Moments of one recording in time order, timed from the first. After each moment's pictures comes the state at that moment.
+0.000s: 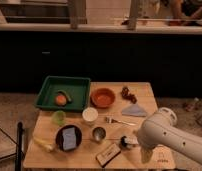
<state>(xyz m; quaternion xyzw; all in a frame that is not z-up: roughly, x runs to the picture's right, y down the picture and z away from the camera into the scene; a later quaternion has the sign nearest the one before) 0.212 0.284 0.697 -0.31 -0.05 -0.06 0.95</state>
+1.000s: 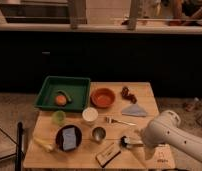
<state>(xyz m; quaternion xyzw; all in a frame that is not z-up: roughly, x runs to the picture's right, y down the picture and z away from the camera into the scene) 0.243 0.298 0.749 -0.30 -0.07 -0.08 0.95</state>
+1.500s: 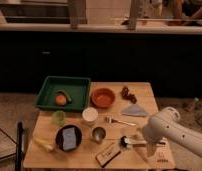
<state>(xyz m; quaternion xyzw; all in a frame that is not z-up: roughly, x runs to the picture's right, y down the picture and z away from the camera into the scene) 0.259 0.293 0.768 -0.32 -0.06 -0.08 0.94</state>
